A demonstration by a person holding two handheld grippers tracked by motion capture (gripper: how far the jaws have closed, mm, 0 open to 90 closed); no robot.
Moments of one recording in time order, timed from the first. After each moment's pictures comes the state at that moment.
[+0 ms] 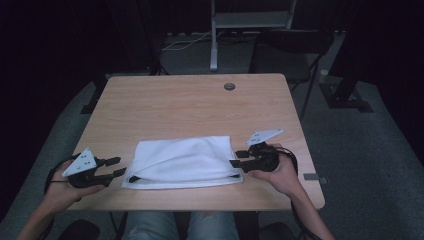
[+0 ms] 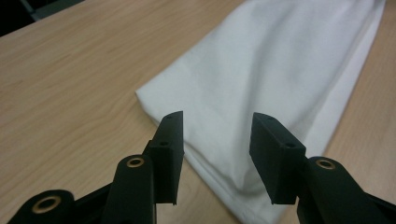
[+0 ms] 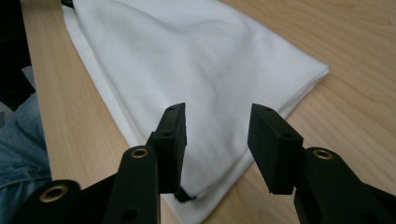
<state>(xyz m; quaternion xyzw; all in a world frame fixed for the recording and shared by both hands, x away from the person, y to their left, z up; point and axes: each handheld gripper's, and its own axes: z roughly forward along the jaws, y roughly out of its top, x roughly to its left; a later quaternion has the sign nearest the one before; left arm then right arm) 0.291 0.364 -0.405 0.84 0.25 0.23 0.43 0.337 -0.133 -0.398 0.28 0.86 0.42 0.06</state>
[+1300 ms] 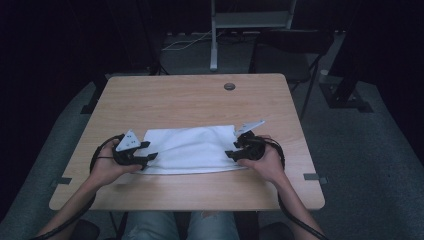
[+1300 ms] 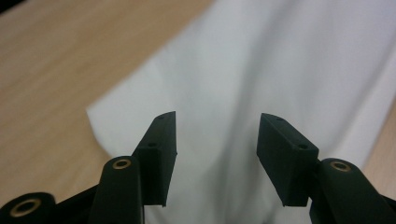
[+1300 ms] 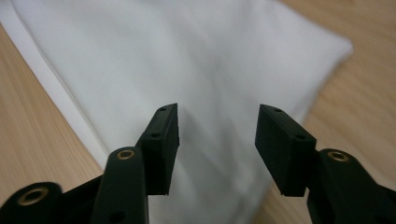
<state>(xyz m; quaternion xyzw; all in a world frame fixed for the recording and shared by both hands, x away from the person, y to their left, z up) 0.360 0.280 -0.410 0.85 0.27 0.24 0.38 0.382 -0.104 -0.416 0.34 0.86 0.36 0.11</state>
